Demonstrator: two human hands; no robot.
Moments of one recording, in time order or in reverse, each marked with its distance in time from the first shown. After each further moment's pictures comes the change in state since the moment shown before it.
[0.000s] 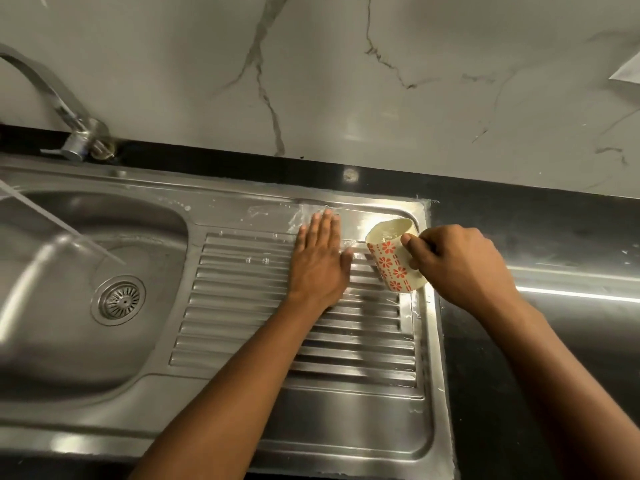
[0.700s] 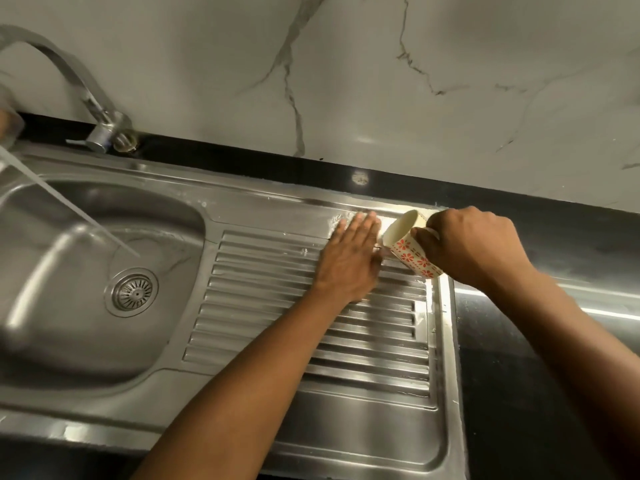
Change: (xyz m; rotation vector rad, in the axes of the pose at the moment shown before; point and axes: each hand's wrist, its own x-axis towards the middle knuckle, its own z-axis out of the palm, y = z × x) left_hand 0.020 0.013 -0.008 0.034 -0.070 0.170; right_hand 0.041 -0.015 -0.008 -0.445 0.013 -0.161
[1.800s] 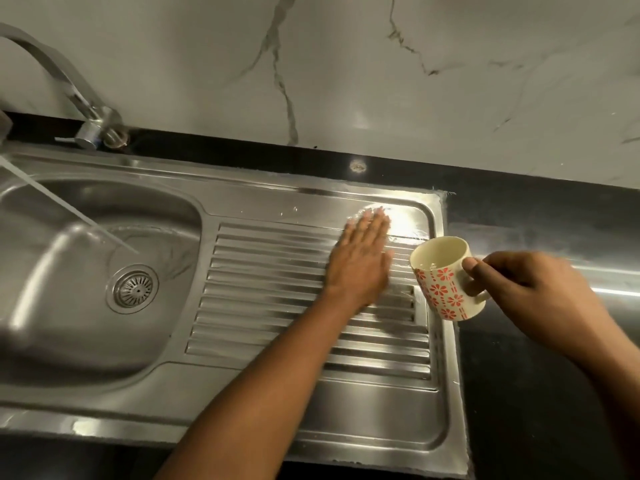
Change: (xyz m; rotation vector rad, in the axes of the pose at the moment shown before) left_hand -0.016 0.030 0.008 -0.047 -0.010 -0.012; right_hand -0.100 0.034 -0.009 0.605 -0.148 0.235
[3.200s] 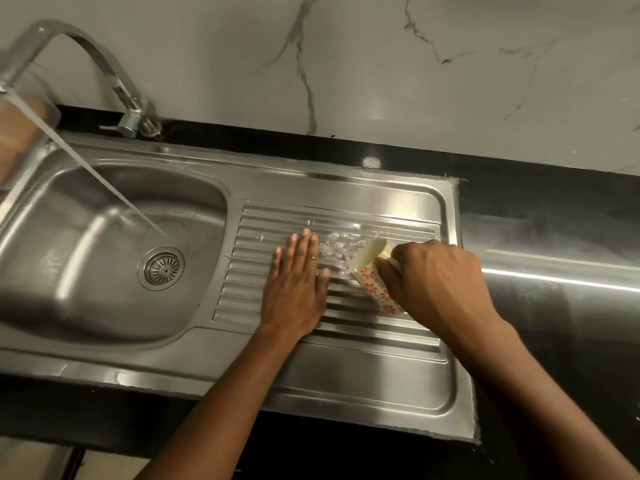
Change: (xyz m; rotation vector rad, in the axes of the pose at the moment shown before) left_hand -0.138 -0.079 -0.005 0.037 0.037 -0.271; right_hand -0.021 -0.089 0.070 -0.502 0.122 -0.313
